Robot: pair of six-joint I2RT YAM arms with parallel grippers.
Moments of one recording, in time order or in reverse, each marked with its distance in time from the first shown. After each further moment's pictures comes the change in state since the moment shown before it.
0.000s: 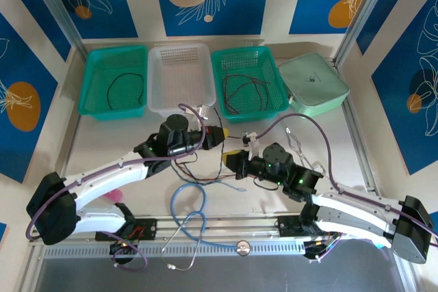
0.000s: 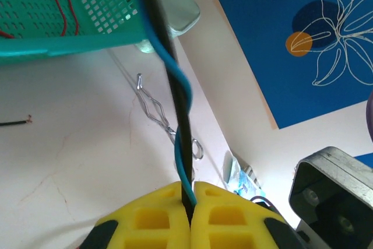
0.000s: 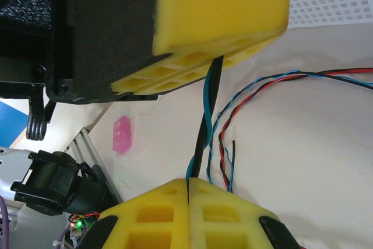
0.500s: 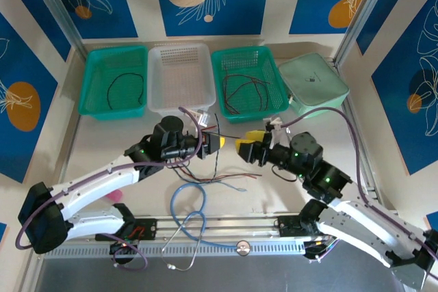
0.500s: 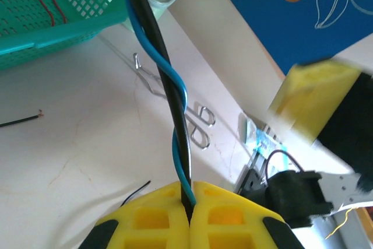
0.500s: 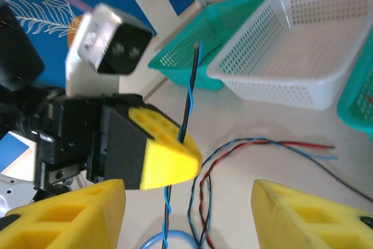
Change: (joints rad) left arm -0.001 -0.097 0.008 -0.177 0.076 0.245; right arm -0.217 -0.206 0.172 -0.262 -0.115 -0.174
